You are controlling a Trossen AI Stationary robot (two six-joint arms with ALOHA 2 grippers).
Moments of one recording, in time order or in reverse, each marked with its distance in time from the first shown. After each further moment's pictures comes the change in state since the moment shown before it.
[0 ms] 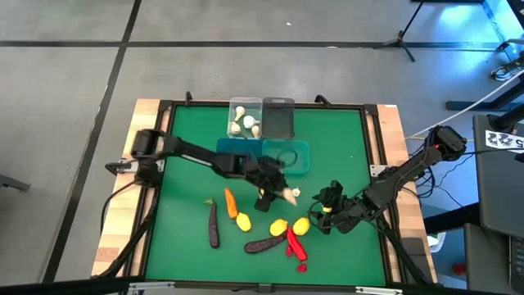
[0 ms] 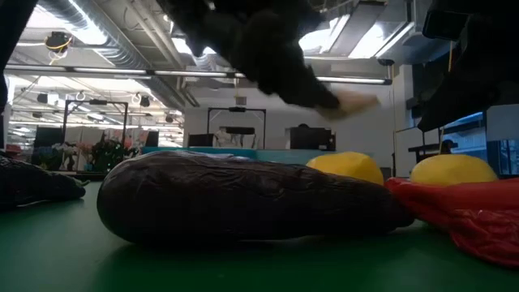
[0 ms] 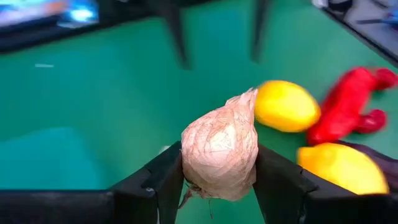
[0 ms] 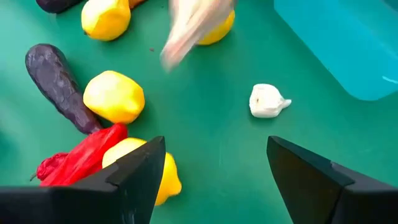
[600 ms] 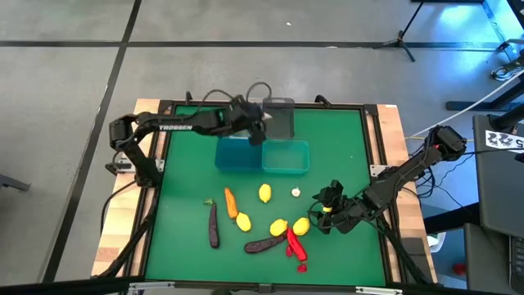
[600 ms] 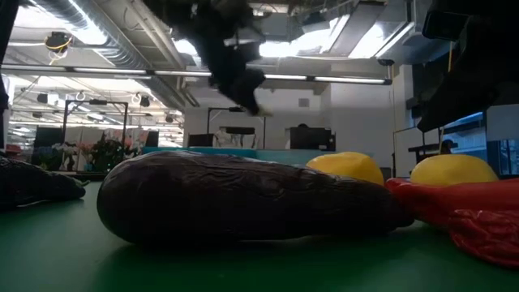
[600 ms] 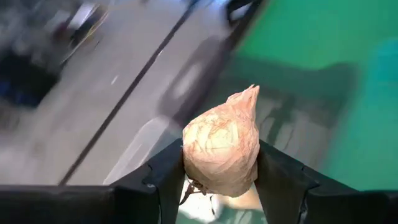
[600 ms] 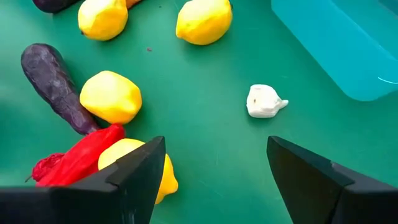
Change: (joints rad) left arm 0.374 -0.215 -0.011 -0.301 -0.621 -0.158; right arm 0.000 0.000 0.000 -0.007 0.004 0.000
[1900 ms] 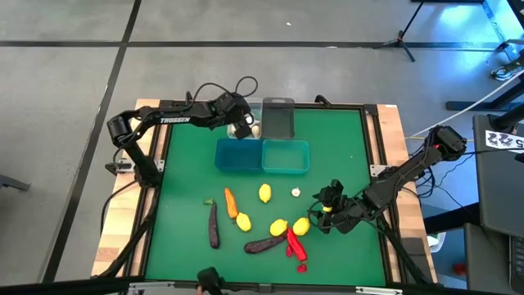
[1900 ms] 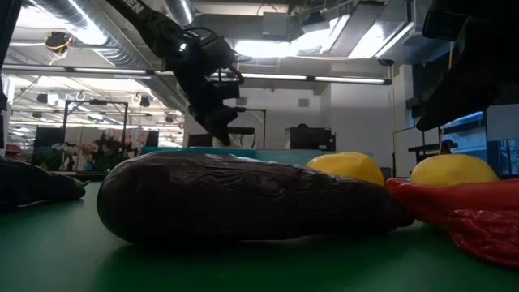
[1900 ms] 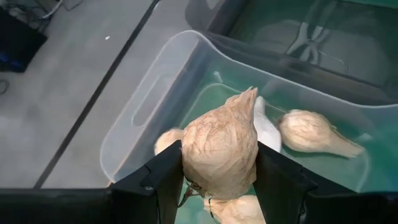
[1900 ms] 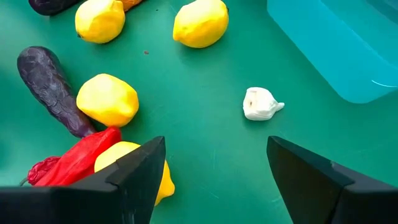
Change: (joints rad) left arm 0.177 0.004 -0.146 0.022 0.127 0.099; right arm 0.000 0.000 0.000 -0.002 0.015 0.000
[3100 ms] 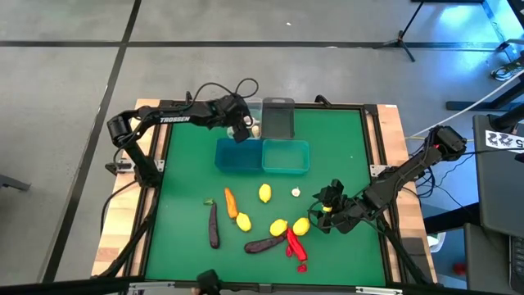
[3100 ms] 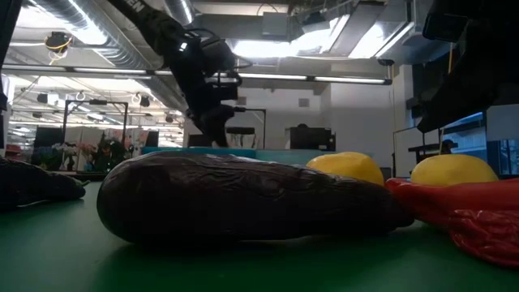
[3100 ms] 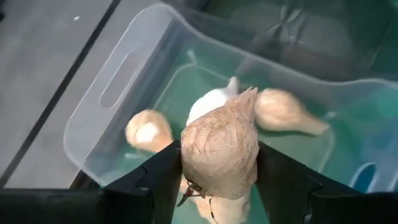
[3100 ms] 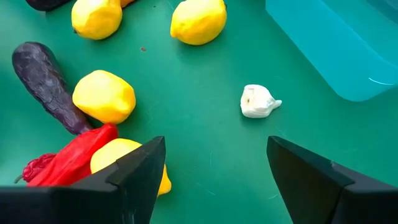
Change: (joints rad) left arm 0.002 0.000 0.022 -0.102 0.091 -0.044; right arm 0.000 0.000 0.000 -0.013 -0.003 0.000
